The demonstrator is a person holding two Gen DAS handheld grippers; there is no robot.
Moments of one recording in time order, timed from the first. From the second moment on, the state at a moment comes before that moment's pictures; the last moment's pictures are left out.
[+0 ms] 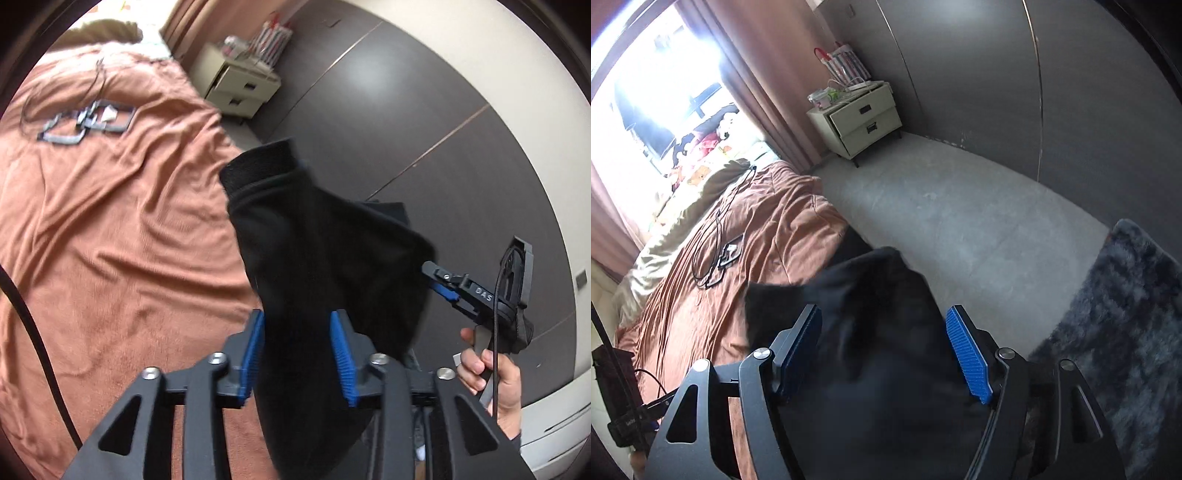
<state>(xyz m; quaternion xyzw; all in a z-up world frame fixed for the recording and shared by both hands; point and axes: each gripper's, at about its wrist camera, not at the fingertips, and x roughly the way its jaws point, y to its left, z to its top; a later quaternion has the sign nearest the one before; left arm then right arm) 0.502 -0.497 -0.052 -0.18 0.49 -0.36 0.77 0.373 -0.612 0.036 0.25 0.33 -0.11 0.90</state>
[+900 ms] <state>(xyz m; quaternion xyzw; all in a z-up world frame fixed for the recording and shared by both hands) 0.428 -0.505 -0.178 -0.20 0.61 -0.36 0.68 0.267 -0.621 -0.073 0.41 0.38 -0.10 0.82</state>
